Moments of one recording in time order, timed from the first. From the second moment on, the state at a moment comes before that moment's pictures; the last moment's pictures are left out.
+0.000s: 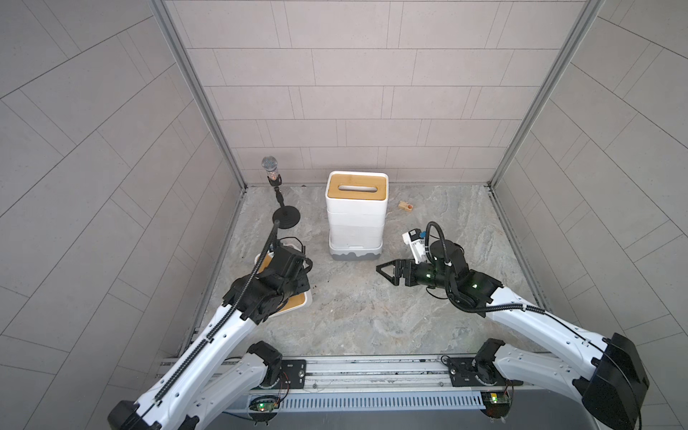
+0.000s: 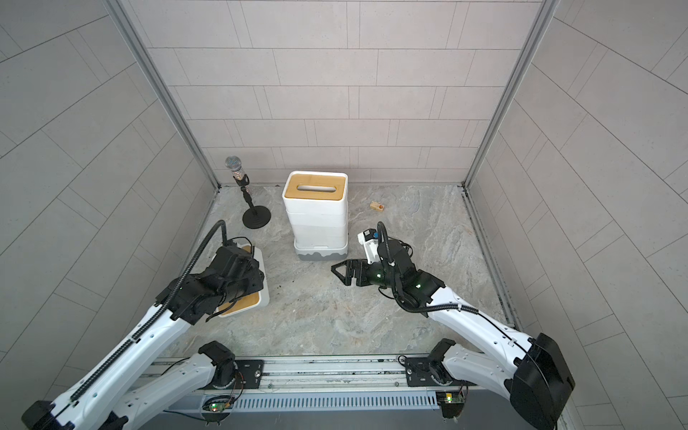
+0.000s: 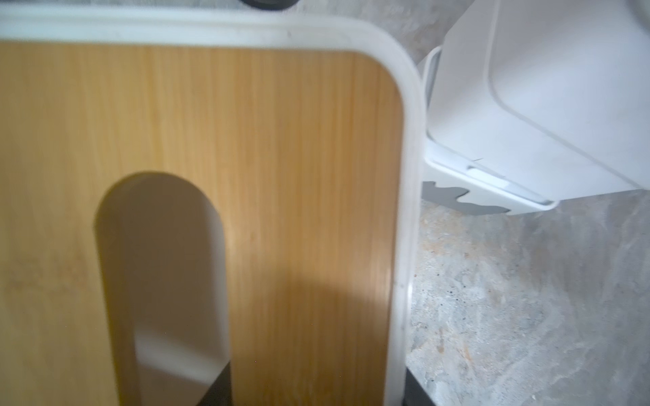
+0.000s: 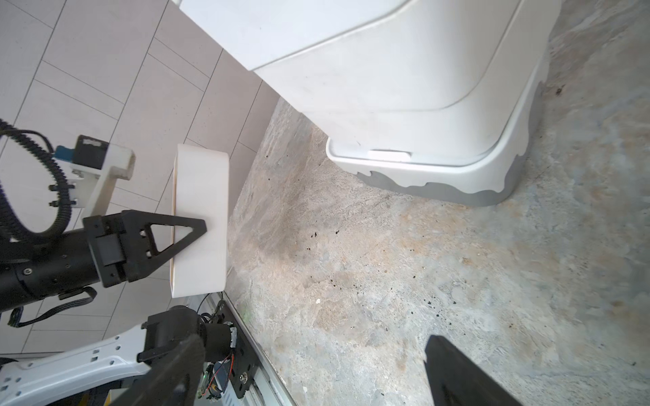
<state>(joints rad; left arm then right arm) -0.52 0.82 0.92 -1.04 -0.23 -0.75 0.66 1.04 0.72 -0.15 -0.33 0.71</state>
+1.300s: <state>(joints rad) -0.97 1.32 1.74 -1.04 -0.14 0.14 0.57 1.10 1.60 -0.95 -0.42 0.64</state>
